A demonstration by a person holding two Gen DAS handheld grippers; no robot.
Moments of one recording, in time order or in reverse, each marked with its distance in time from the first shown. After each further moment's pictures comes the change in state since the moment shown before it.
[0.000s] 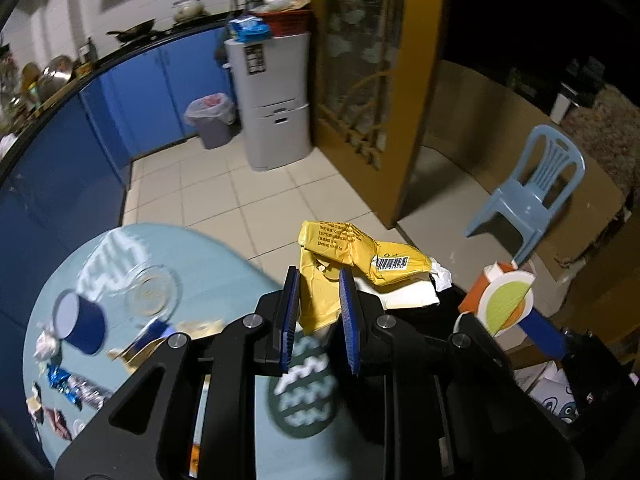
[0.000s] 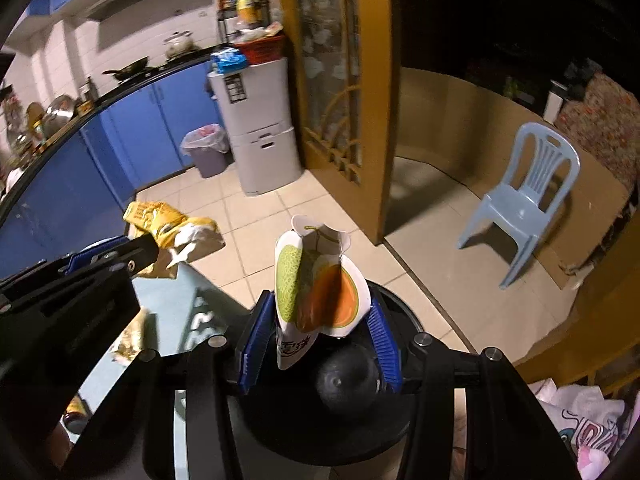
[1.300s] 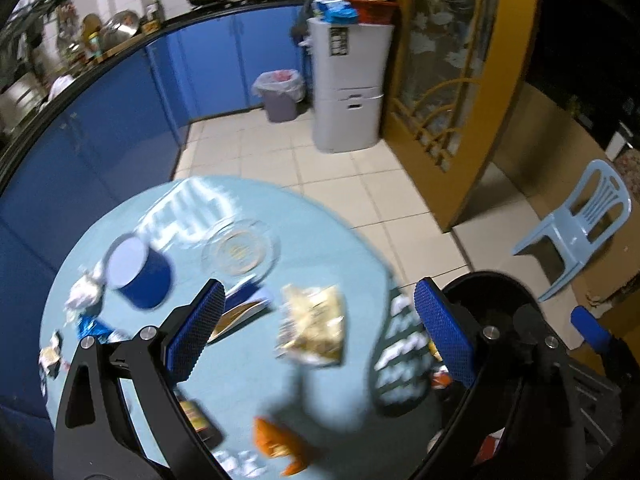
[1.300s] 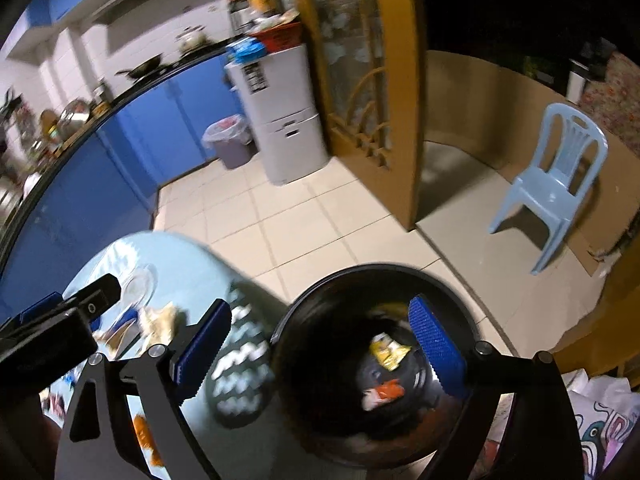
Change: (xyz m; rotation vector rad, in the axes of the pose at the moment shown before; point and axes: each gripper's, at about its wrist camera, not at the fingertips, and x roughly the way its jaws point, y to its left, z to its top) left arm -0.014 0.097 -0.037 -0.200 0.052 0.177; right arm 0.021 0.036 -0.001 0.003 0.054 0.127
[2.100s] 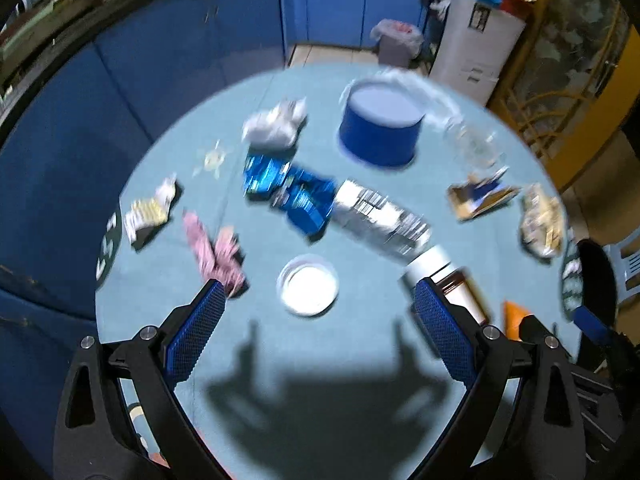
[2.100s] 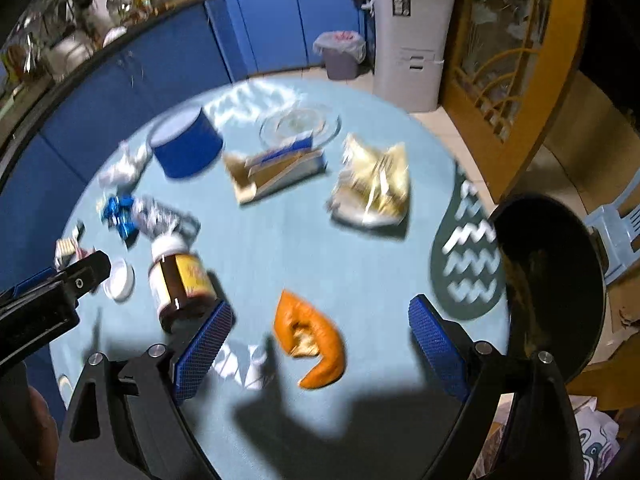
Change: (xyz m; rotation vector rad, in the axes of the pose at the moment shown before) left arm -0.009 0.201 -0.120 -0.291 0.196 0.164; right arm 0.023 0.163 -0.108 -0.345 0.260 0.139
